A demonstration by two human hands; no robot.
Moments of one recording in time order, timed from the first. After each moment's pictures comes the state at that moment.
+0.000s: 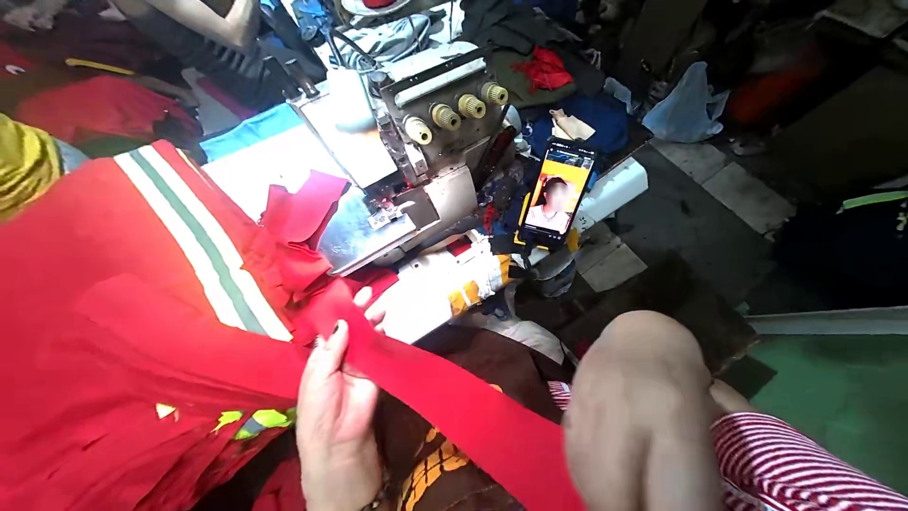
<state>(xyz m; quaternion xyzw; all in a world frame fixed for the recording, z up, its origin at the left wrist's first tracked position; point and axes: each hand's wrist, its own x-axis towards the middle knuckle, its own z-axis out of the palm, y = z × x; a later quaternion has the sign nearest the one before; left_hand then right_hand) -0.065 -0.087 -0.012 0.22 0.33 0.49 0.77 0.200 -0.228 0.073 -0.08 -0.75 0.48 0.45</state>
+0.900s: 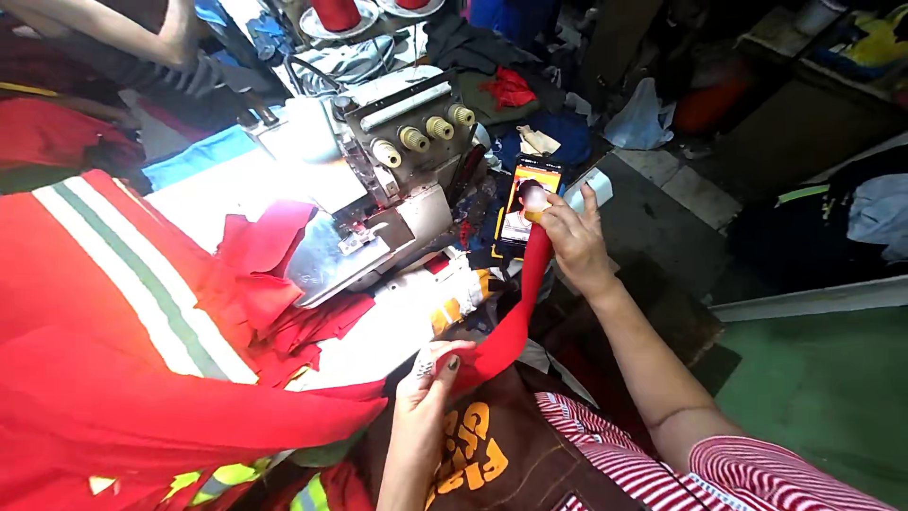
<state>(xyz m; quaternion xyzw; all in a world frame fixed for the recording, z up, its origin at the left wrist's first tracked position) -0.016 -0.144 -0.052 0.57 0.25 0.33 0.71 0.303 -0.179 -0.052 -0.67 -0.63 -0.21 0.33</state>
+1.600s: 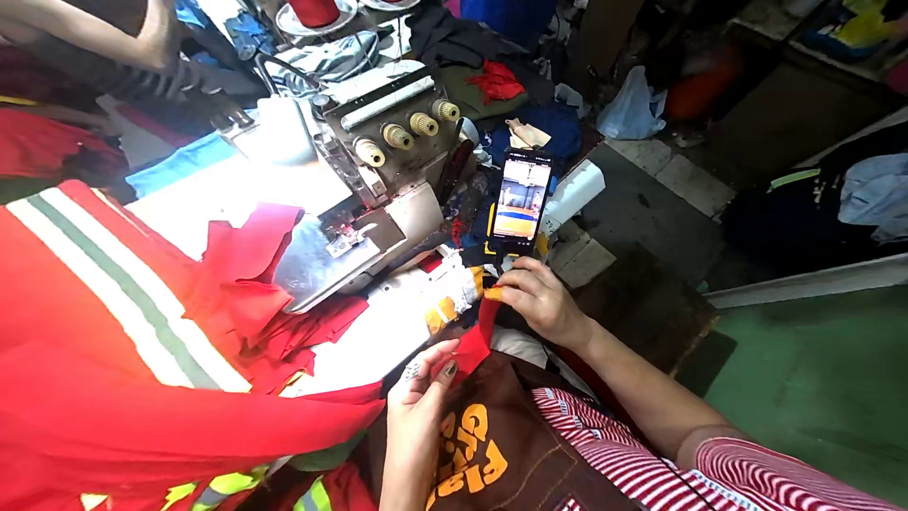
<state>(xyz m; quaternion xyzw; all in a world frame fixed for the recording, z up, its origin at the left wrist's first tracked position) -0.019 -0.149 -0.055 0.54 0.32 0.34 0.70 0.228 -0.206 -0.075 -0.57 -0.70 -0.10 0.41</state>
